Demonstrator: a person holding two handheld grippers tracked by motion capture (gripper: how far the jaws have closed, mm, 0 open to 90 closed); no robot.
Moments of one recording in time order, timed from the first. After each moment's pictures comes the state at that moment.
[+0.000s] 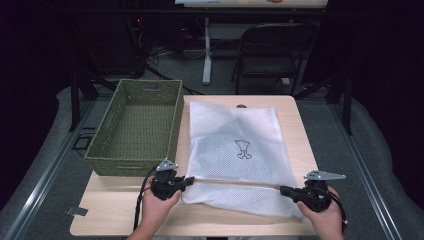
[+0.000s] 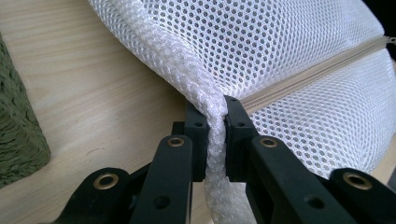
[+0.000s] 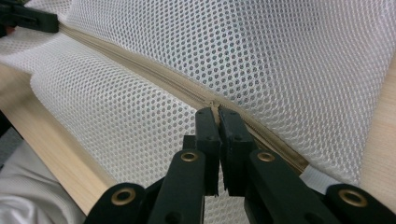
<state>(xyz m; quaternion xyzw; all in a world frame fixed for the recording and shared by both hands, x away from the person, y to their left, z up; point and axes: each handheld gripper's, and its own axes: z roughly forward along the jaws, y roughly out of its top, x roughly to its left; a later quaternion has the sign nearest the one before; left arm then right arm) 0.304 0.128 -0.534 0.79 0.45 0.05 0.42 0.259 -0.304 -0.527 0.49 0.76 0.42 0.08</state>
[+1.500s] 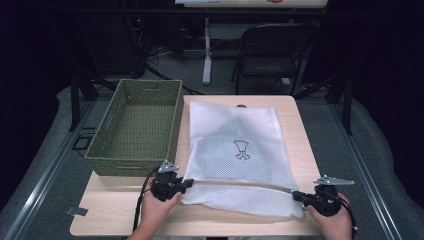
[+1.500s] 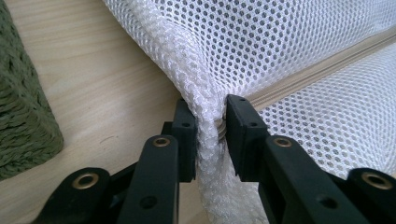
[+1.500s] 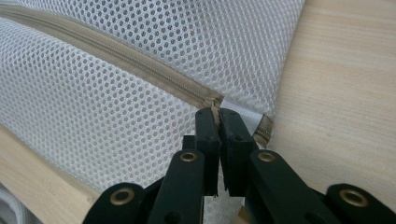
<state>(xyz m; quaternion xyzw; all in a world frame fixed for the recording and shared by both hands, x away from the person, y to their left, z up) 0.306 0.131 -0.546 0.79 0.46 0.05 0.40 0.254 -0.338 -0.554 0.55 0.74 0.38 0.09</state>
